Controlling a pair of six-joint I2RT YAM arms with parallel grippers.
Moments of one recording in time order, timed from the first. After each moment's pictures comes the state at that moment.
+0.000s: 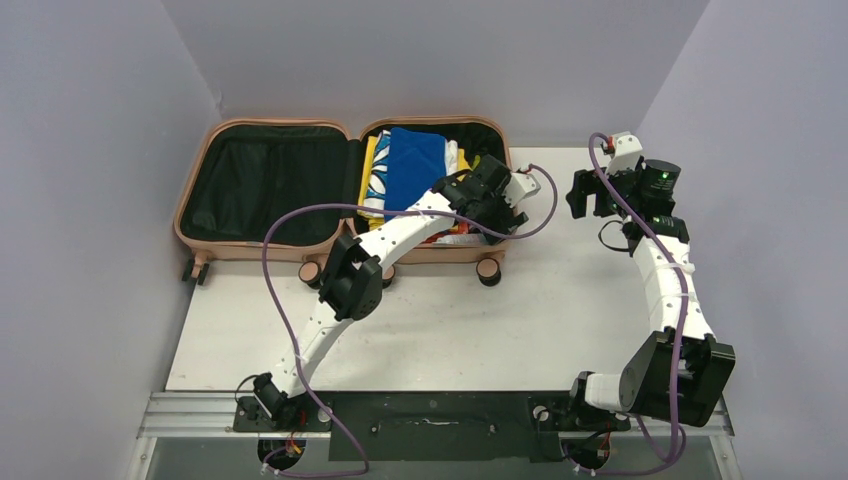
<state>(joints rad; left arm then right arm) -0.85 2.46 2.36 -0.72 0.05 0.24 -0.22 1.30 1.10 -0.28 -0.43 -0.27</state>
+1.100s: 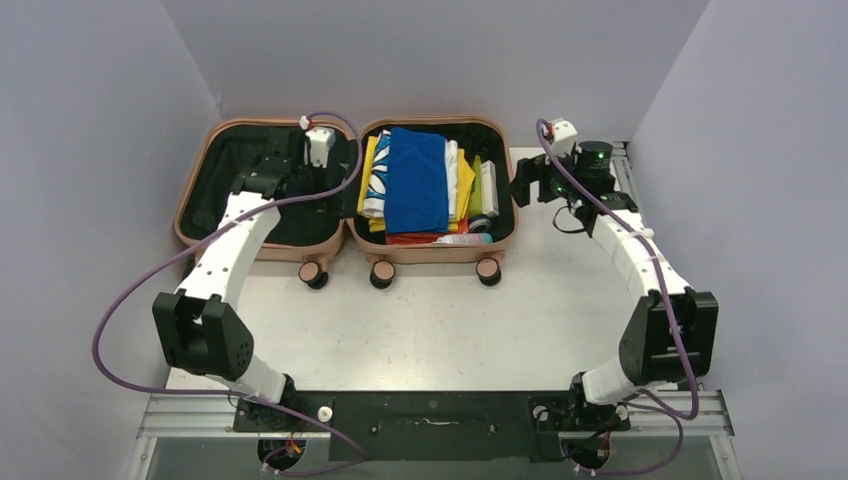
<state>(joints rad) -0.20 1.57 1.52 -0.76 0.02 0.02 0.05 1.46 1.19 -0.20 -0.46 -0.14</state>
